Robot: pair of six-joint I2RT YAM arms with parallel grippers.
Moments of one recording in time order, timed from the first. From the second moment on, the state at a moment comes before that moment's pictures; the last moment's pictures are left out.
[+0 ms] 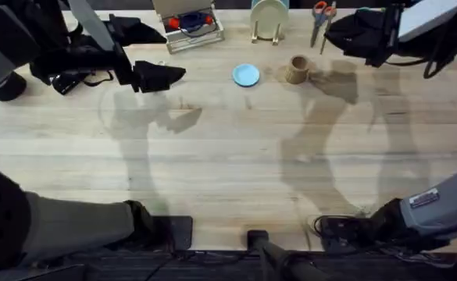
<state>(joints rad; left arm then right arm) 0.34 1.54 1.10 -0.77 1.13 1.09 -0.29 1.91 1.31 -0.64 -1.49 -1.42</state>
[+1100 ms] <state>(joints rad) 0.34 1.54 1.10 -0.77 1.13 1.09 -0.19 1.90 1.31 -0.46 -1.49 -1.38</state>
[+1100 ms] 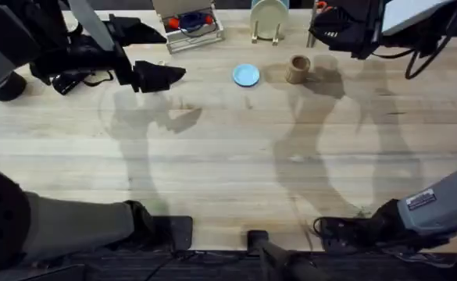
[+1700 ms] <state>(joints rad) 0.34 1.54 1.10 -0.77 1.13 1.09 -0.19 1.97 1.31 -0.42 -1.49 -1.37</state>
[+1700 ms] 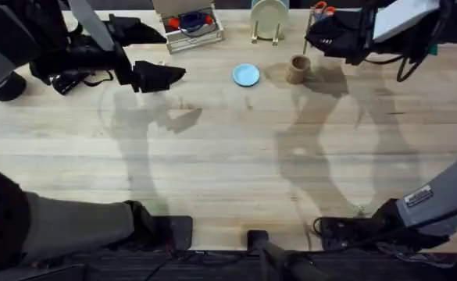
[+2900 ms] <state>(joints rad) 0.34 1.54 1.10 -0.77 1.13 1.09 -0.19 2.17 1.31 -0.38 -1.49 -1.35</state>
